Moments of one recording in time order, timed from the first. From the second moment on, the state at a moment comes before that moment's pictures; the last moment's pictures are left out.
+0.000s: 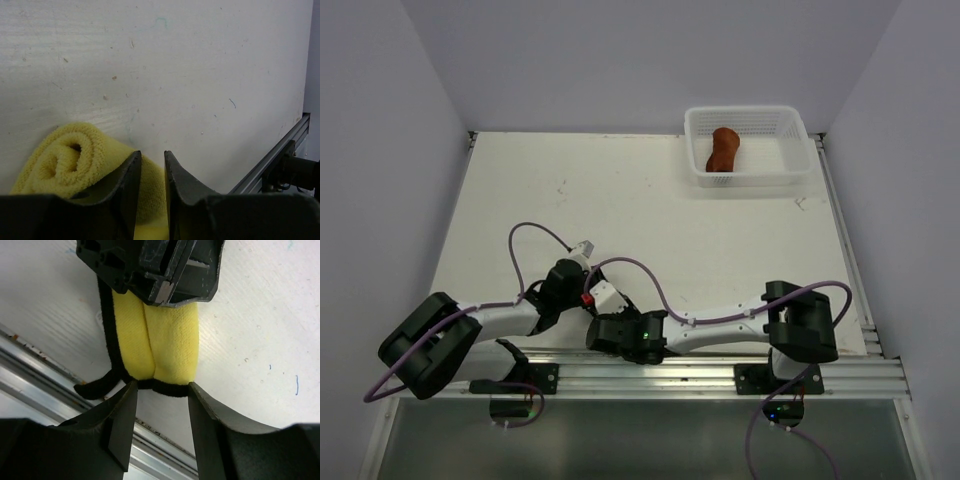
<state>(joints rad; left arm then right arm) -0.65 1.28 0.25 0.41 0.18 -0.87 1.48 1.75 1.11 -0.49 0.64 0.60</state>
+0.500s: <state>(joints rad) -0.65 1.29 0.24 0.42 0.18 -0.87 1.26 1.58 0.92 -0.31 0.35 0.67</state>
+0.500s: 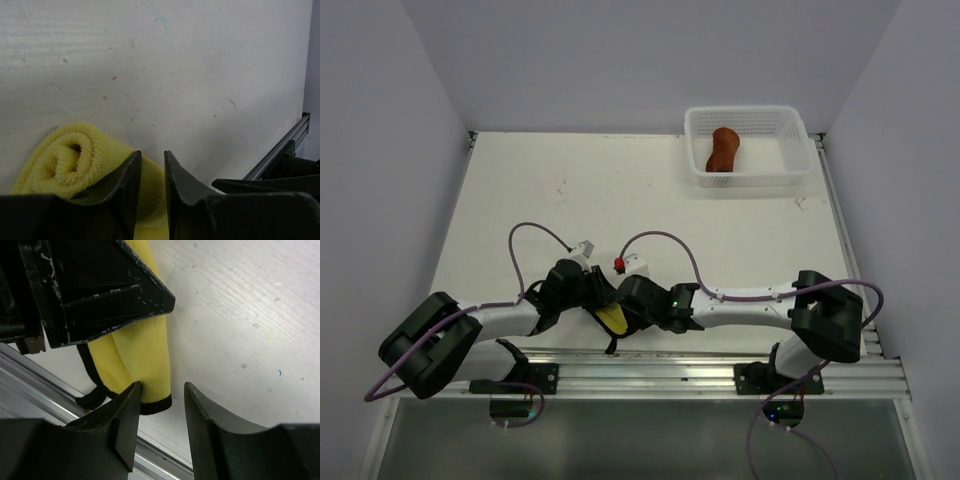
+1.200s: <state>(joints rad) -0.65 1.28 0.22 0.46 0.18 -0.88 1.10 1.55 0.79 -0.13 0.08 0.76</state>
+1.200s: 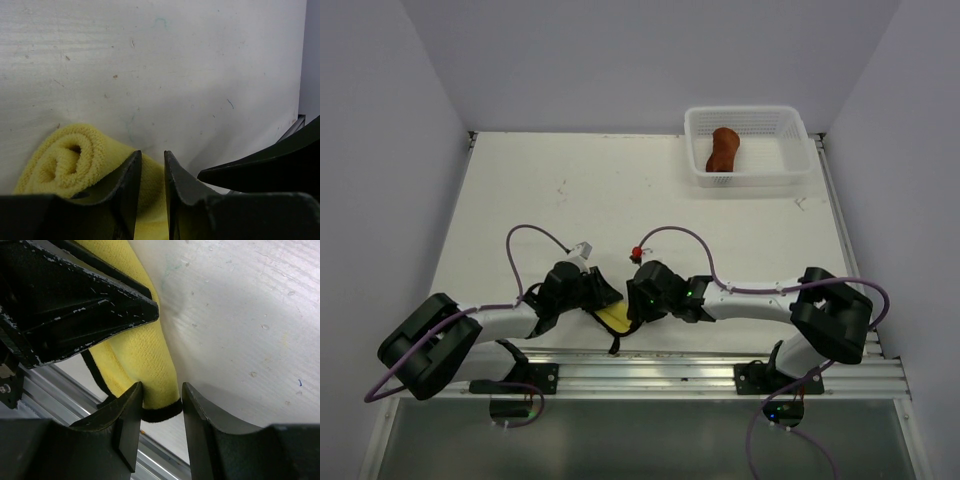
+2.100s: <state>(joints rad) -0.65 1.28 0.21 0.46 0.18 -0.88 1.09 1.60 0.78 -0.06 0.01 0.75</state>
